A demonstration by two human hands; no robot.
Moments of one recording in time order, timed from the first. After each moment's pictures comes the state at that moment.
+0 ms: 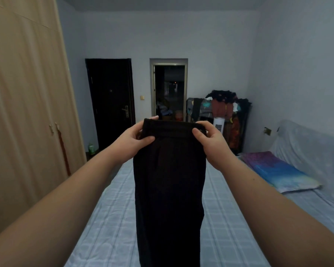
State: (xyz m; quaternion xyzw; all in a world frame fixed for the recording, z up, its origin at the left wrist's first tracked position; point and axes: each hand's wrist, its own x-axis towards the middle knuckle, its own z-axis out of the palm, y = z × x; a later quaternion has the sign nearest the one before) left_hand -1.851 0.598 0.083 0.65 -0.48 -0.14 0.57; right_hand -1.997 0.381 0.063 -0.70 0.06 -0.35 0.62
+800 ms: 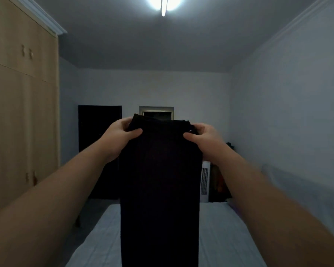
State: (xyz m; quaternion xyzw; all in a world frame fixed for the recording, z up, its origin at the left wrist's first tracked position) left_hand -1.873 0.542 0.233 0.57 -0.48 -0.03 0.67; right_hand -2.038 0.324 0.227 -0.78 0.04 -0.39 0.49
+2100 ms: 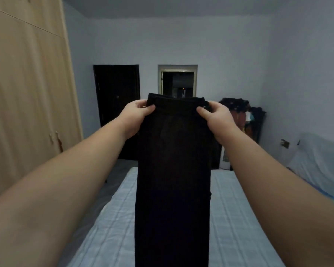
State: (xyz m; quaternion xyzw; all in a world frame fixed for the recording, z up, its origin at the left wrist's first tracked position) left_hand -1.678 0.473 0.173 0.60 -0.39 -0.11 0.69; right_hand -1.835 0.268 0.163 -0.74 0.09 -0.42 0.52
